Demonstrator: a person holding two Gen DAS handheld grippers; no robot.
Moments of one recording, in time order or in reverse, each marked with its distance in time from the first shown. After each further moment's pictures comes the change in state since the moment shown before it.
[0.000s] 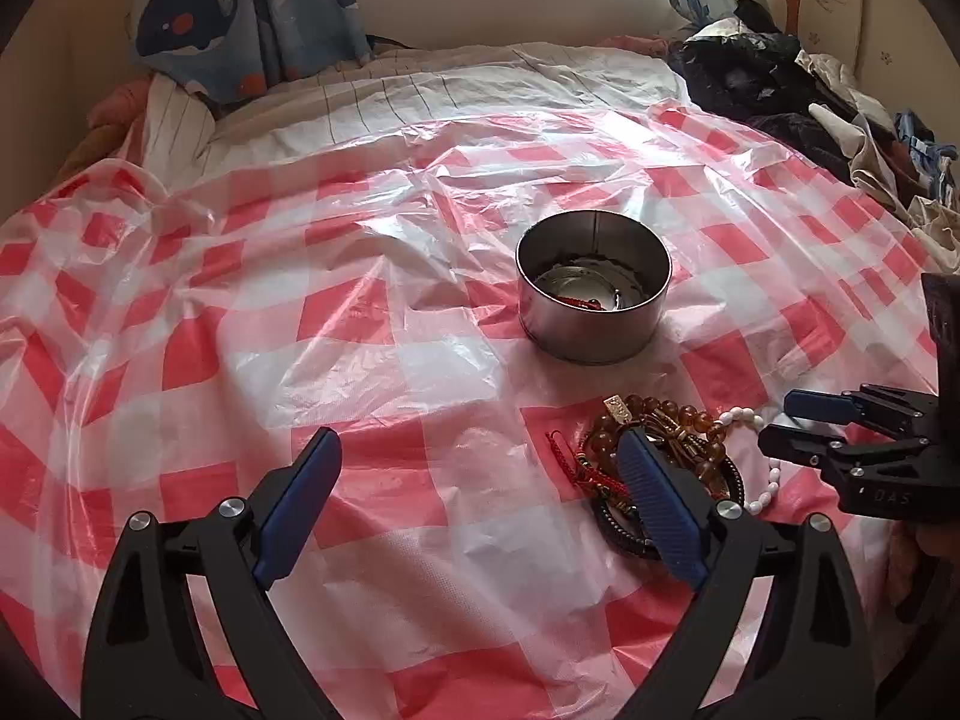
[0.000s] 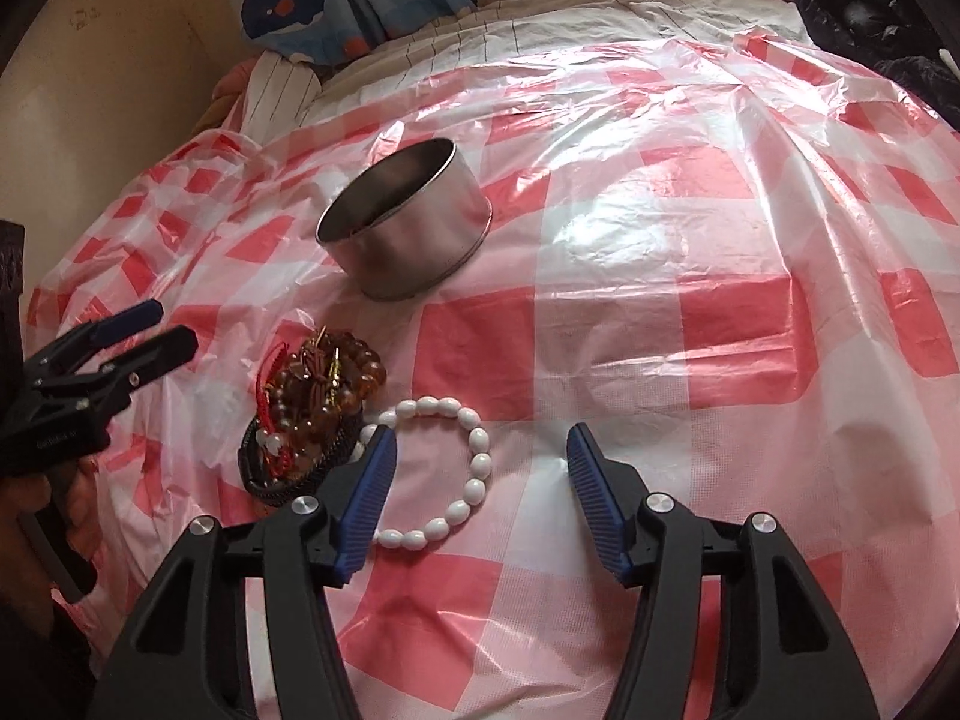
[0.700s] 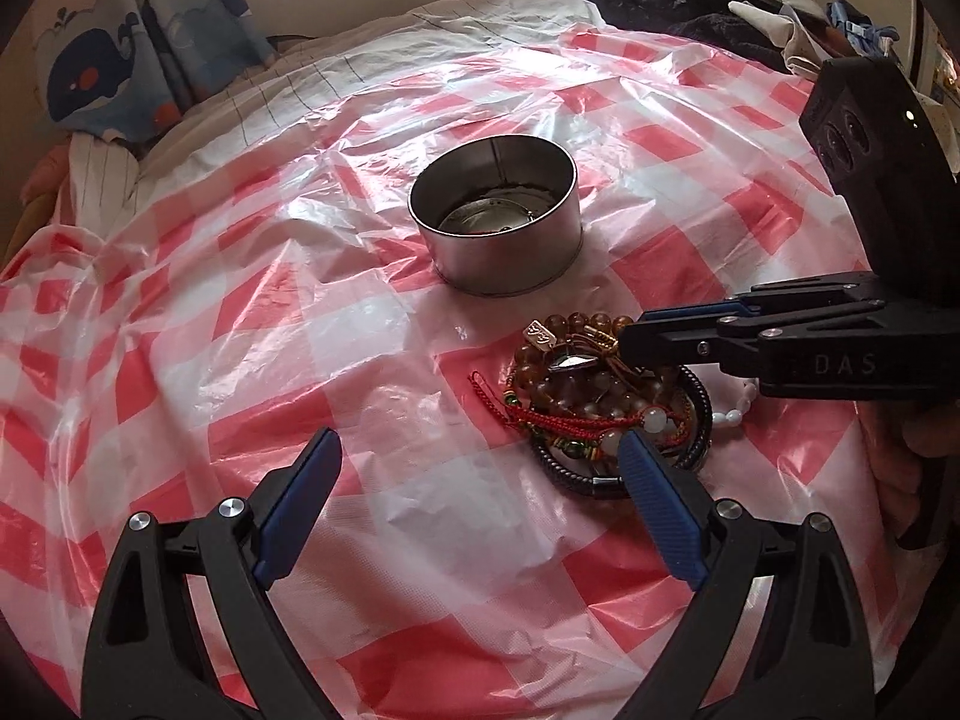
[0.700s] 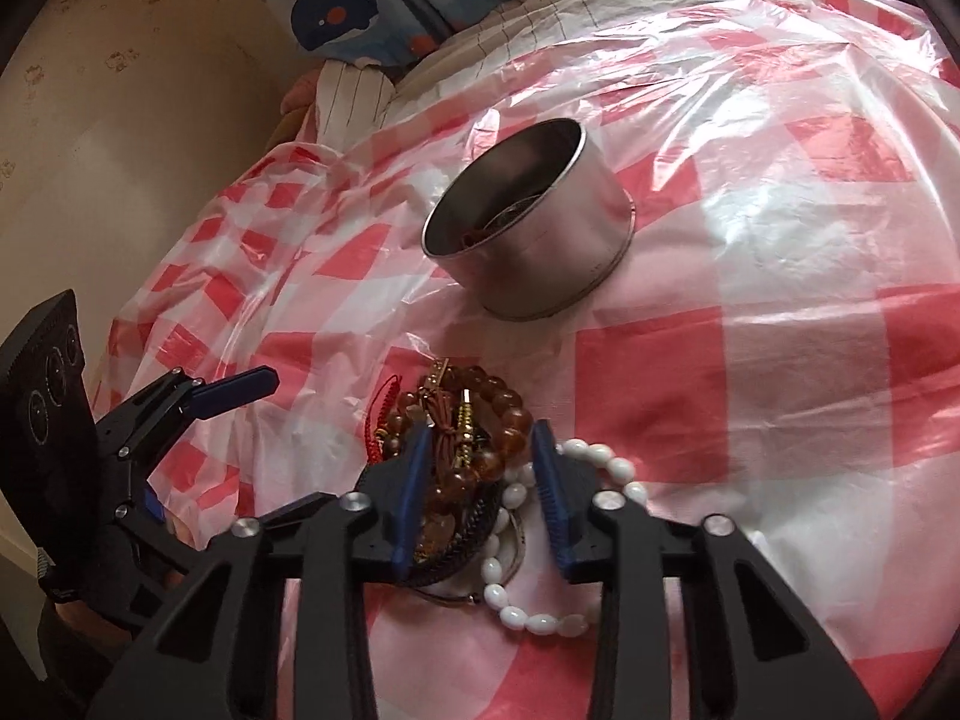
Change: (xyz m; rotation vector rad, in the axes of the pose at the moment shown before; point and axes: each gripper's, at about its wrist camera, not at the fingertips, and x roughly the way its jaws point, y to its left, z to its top) left arm 0.012 -0.040 -0.016 0.220 0.090 -0.028; right arm 0.032 0.028 0.024 0.064 0.009 0.290
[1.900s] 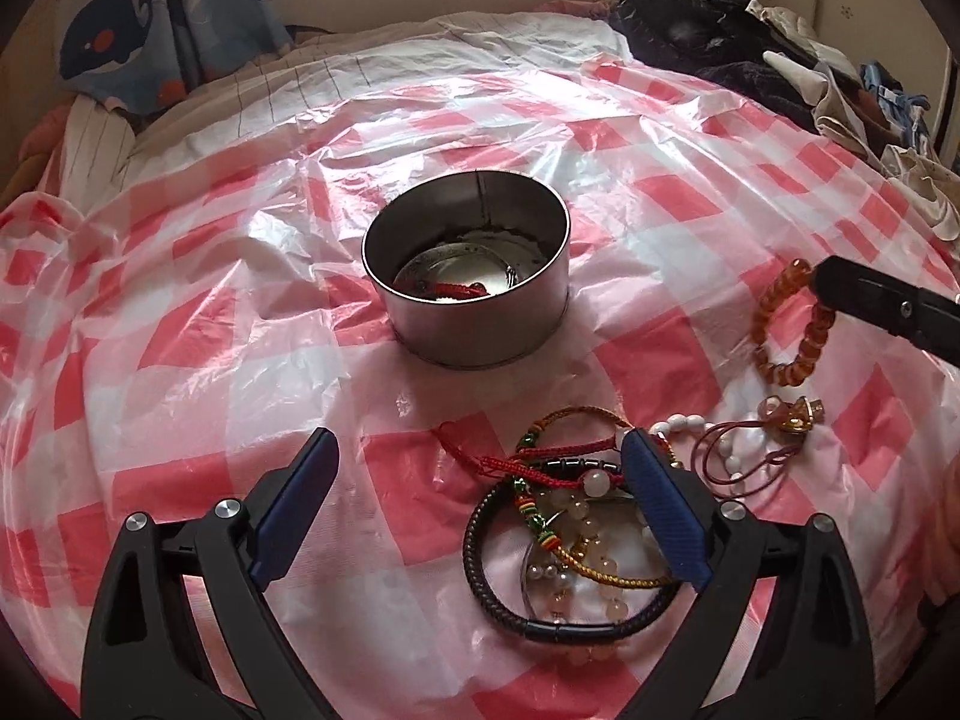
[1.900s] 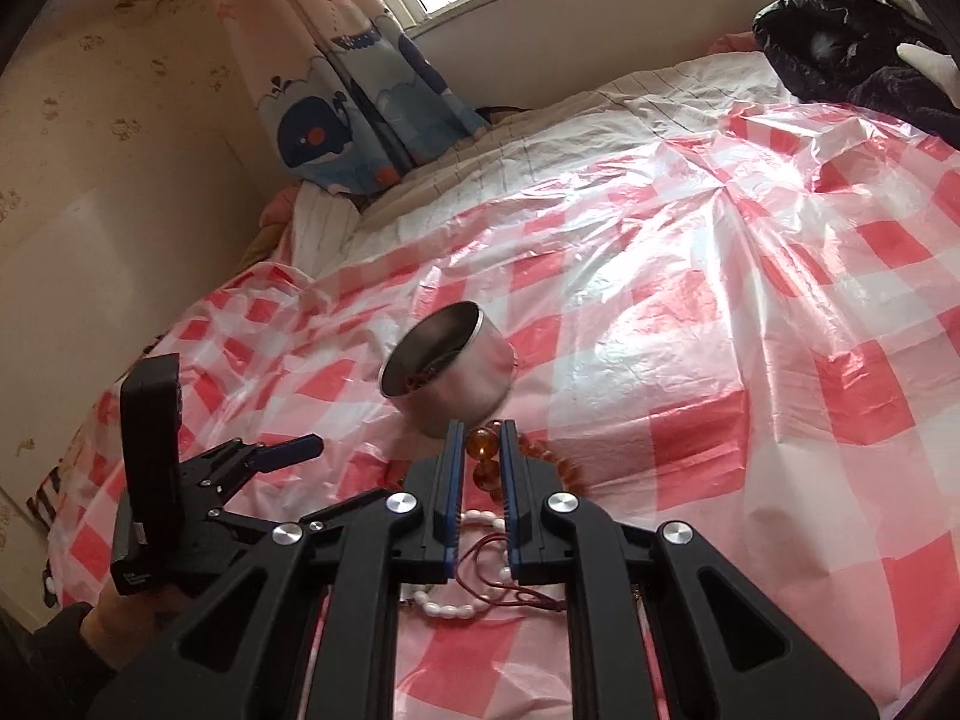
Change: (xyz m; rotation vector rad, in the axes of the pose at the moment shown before) left arm 0.040 -0.020 0.032 -0.126 -0.039 -0.035; right arm -0.104 -0.023 -0.002 0.025 -0.295 -0.123
